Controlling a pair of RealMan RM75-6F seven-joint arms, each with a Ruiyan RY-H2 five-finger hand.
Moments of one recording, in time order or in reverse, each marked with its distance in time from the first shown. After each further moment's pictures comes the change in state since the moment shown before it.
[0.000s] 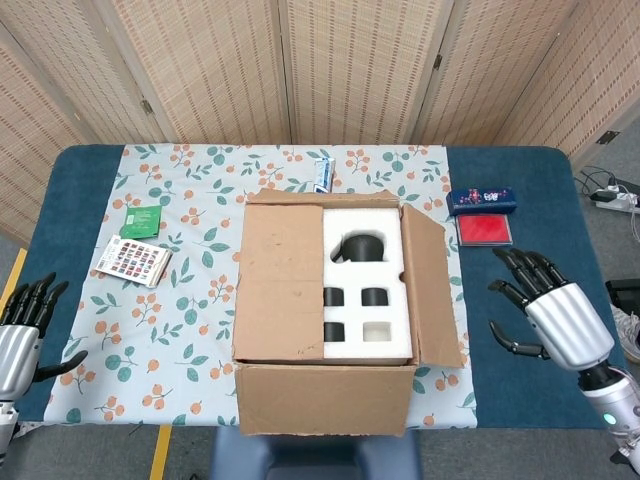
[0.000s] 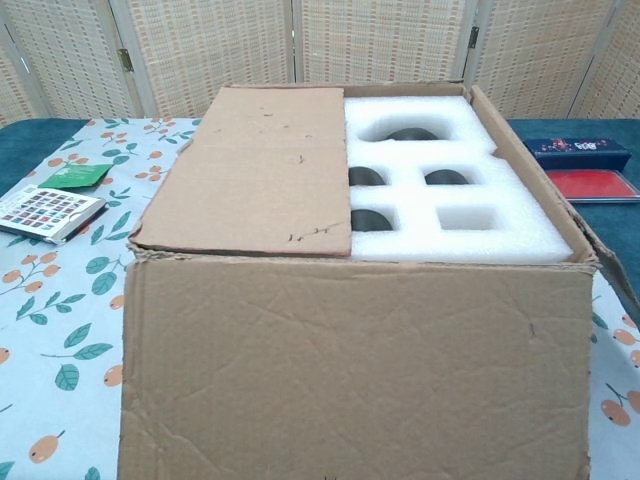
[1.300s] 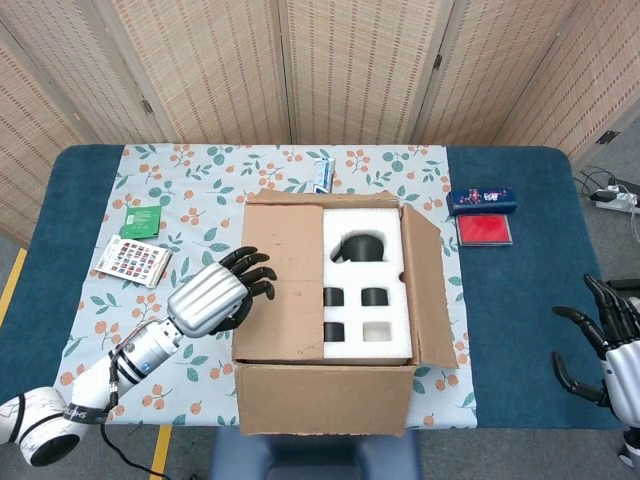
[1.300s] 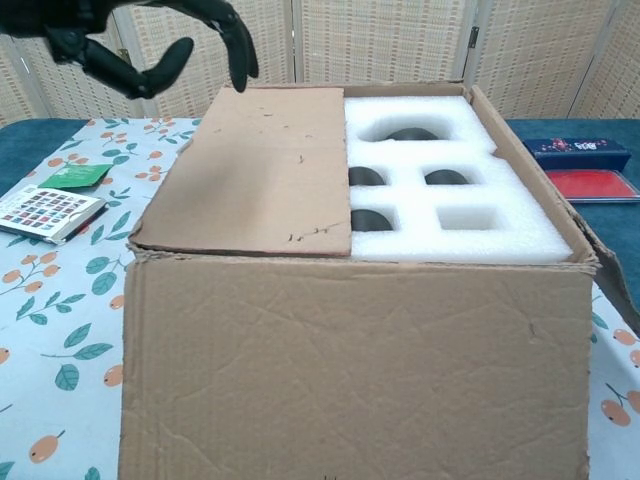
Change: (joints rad) left arm -0.628 0.053 -0.181 -0.399 -0.082 -0.654 0.177; right arm -0.255 -0.143 0.023 0.146 -0.005 0.256 0.235
